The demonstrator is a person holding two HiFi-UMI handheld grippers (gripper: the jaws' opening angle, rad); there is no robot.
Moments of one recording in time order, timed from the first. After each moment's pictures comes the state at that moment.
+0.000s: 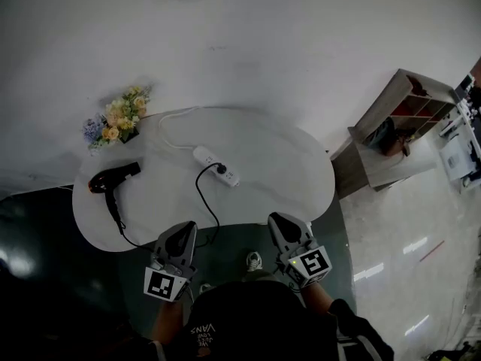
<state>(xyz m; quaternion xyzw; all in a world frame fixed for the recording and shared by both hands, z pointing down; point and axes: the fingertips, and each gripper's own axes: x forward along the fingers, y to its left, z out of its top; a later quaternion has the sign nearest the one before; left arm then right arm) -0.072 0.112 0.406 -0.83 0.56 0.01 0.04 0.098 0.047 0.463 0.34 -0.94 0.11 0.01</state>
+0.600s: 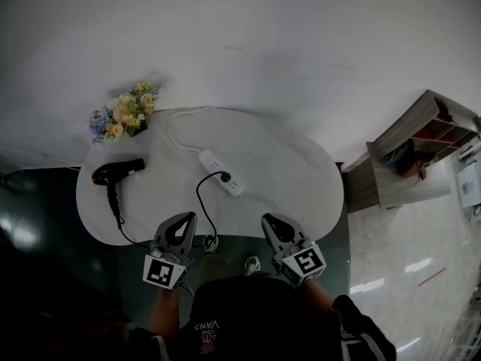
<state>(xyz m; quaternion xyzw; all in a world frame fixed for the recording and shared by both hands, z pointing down) -0.076 0.039 0.438 -0.80 0.60 -0.04 0.02 0.077 -0.021 0.483 0.24 -0.96 0.13 0.02</state>
